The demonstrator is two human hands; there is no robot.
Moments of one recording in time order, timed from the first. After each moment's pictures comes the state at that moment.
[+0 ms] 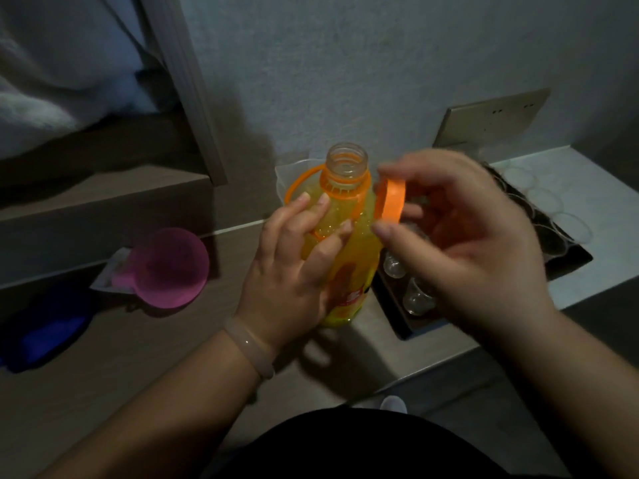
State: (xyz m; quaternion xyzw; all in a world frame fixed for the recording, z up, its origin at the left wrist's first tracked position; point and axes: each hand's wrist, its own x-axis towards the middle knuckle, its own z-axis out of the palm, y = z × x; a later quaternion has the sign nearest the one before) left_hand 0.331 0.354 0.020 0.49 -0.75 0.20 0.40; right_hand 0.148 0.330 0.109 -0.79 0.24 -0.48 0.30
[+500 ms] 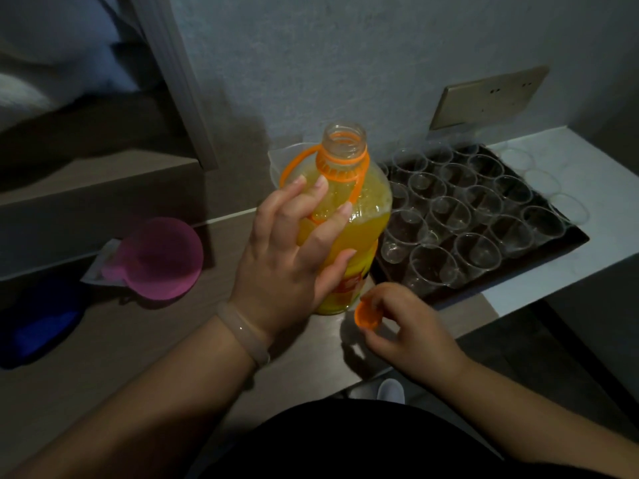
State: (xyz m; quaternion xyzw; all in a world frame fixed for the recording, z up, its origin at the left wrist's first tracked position) left_hand 0.334 0.351 0.019 0.48 -0.75 0.22 0.40; right_hand 0.125 0.349 -0.046 -0.84 0.37 -0.30 0.27
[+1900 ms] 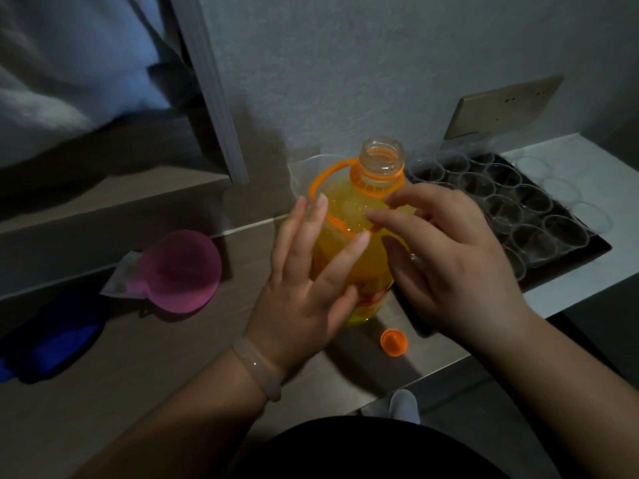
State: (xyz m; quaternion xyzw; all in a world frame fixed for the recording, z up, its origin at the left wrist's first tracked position) left_hand 0.349 0.365 0.006 0.47 -0.77 0.11 0.42; right_hand 0.165 0.322 0.069 -0.88 0.29 -0.37 -0.04
